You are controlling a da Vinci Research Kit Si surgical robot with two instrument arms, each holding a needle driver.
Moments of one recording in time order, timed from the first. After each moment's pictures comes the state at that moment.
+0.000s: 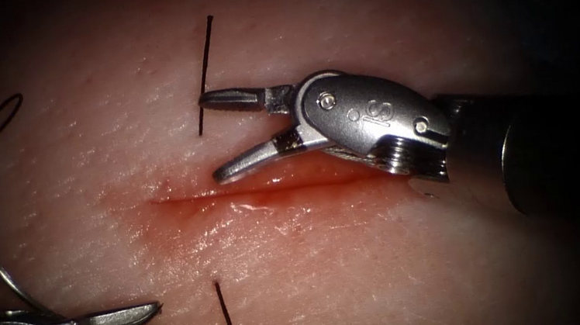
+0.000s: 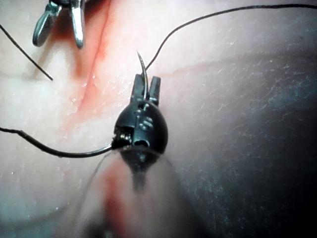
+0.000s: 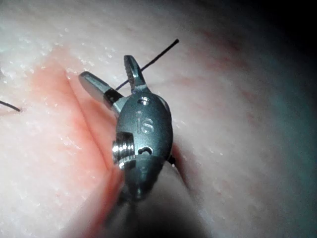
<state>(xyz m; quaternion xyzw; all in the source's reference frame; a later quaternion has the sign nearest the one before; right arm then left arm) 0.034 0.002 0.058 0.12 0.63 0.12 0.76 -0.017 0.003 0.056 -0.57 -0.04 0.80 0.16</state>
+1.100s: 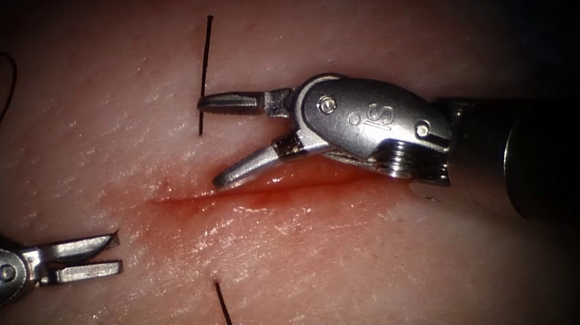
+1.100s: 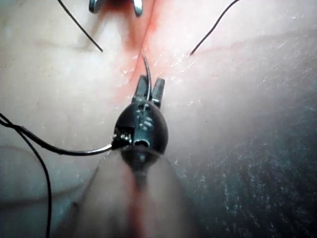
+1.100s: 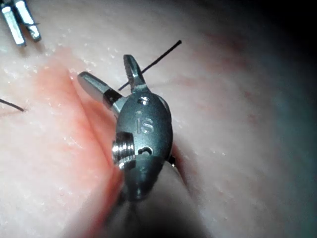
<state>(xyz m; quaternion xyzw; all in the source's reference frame) 0.034 0.002 0.057 0.12 0.63 0.11 0.76 -0.012 0.008 0.061 -0.54 -0.04 0.82 0.17</state>
